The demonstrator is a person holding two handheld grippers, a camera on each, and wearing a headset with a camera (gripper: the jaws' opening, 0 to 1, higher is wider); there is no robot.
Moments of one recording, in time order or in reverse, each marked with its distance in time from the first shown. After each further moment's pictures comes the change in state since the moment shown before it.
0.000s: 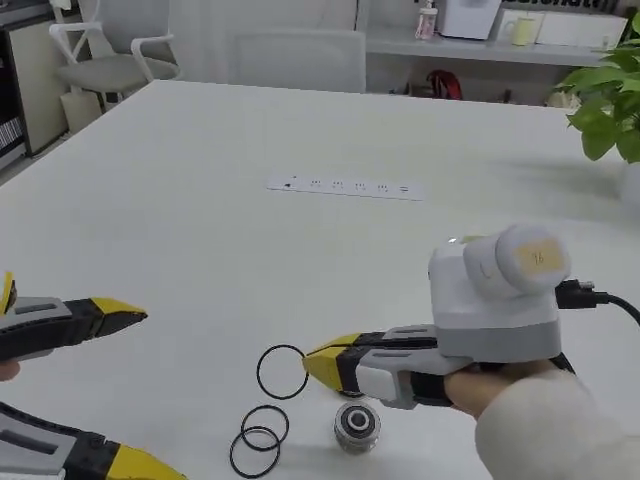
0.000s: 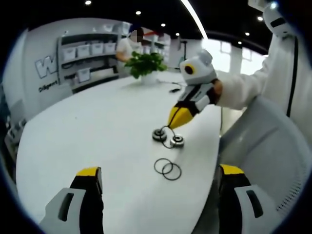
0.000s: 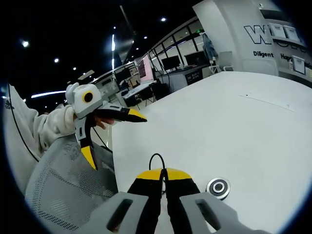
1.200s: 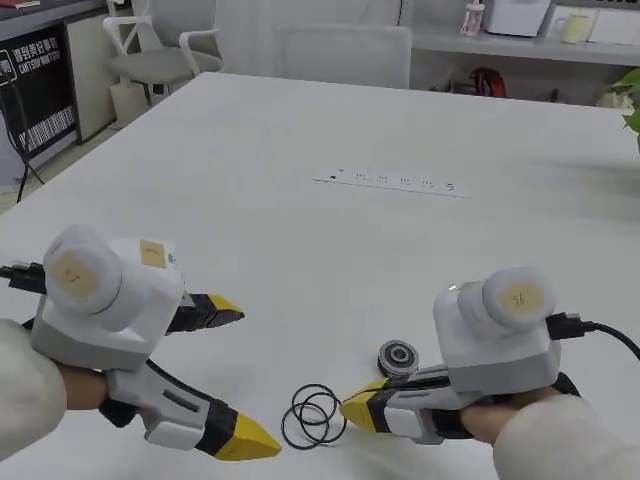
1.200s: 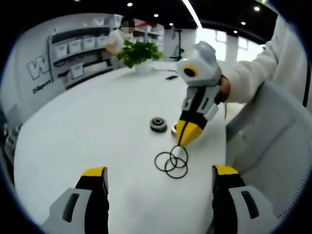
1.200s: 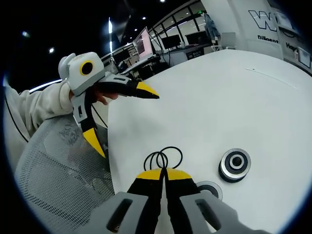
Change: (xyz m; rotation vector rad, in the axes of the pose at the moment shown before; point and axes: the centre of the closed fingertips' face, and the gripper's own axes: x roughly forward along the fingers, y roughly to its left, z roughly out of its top) left arm 0.035 0.004 -0.019 0.048 0.074 -0.016; right arm 0.024 -0.001 -0.063 0.013 0.189 0.006
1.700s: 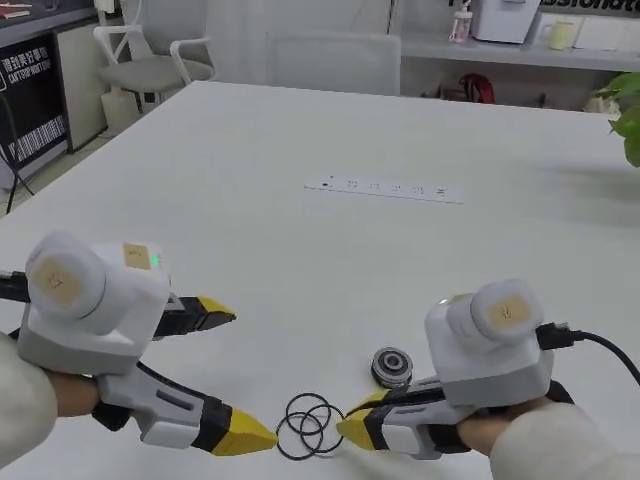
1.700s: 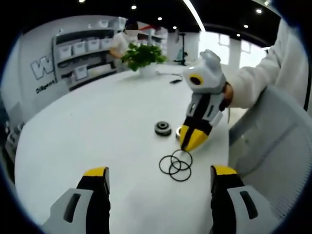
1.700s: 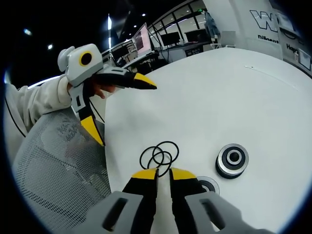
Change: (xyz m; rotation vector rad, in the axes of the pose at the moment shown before) left arm -0.001 0.009 0.002 -0.015 -0.019 0.016; right arm -0.001 -0.005 -0.007 -0.014 0.028 -0.020
